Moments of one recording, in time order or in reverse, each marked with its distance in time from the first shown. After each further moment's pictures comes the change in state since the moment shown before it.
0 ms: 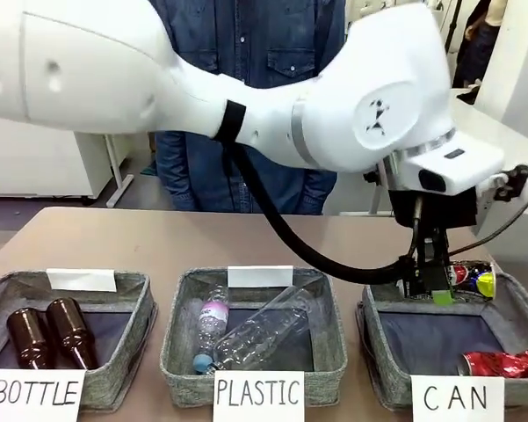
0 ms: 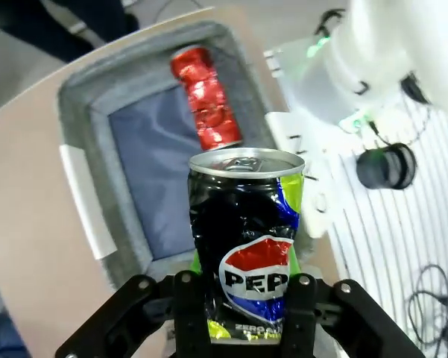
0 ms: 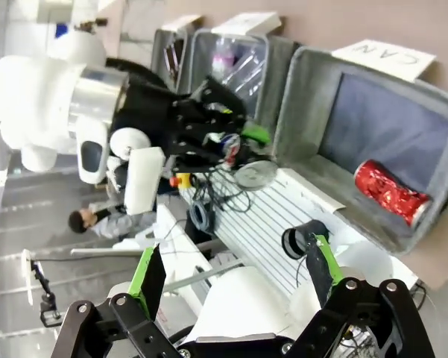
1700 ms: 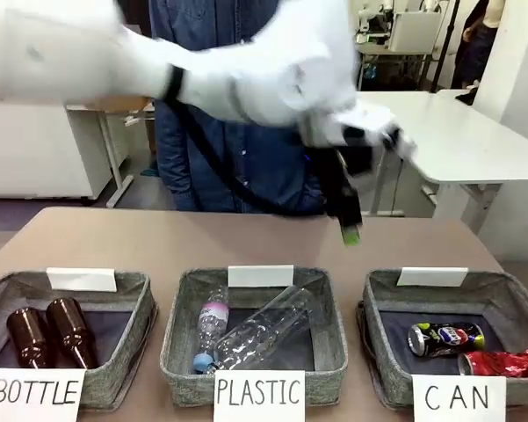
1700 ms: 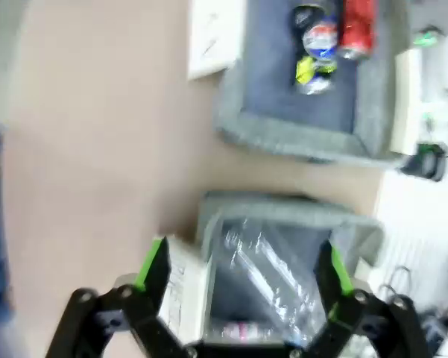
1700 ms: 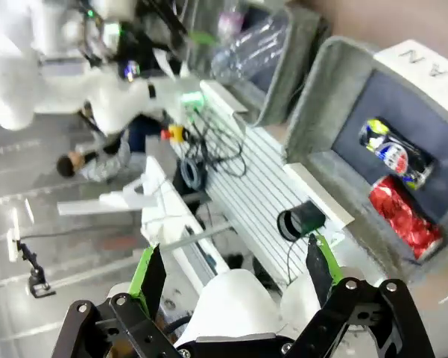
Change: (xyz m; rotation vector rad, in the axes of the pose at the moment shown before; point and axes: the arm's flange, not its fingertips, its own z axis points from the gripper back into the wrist) left arm -0.154 0.067 0.100 0.068 0.108 0.548; right arm 0.078 0.015 -0.074 -0.004 0.259 0.085
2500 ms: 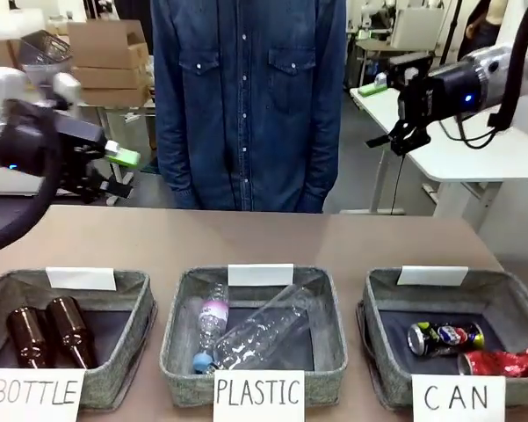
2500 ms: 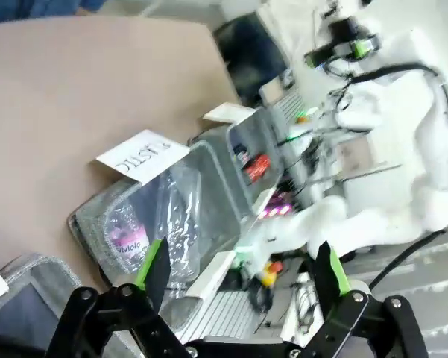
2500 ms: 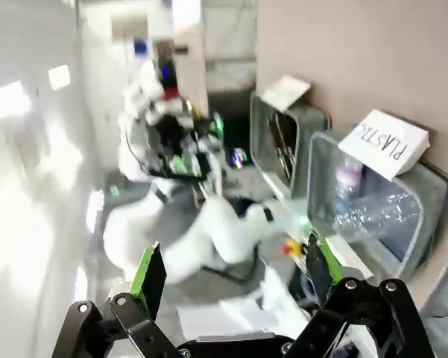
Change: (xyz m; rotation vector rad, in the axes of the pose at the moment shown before) left arm -0.402 0.004 0.098 -0.426 -0.885 0.849; right arm 0.175 0.022 -0.061 0.344 -0.329 -0.273
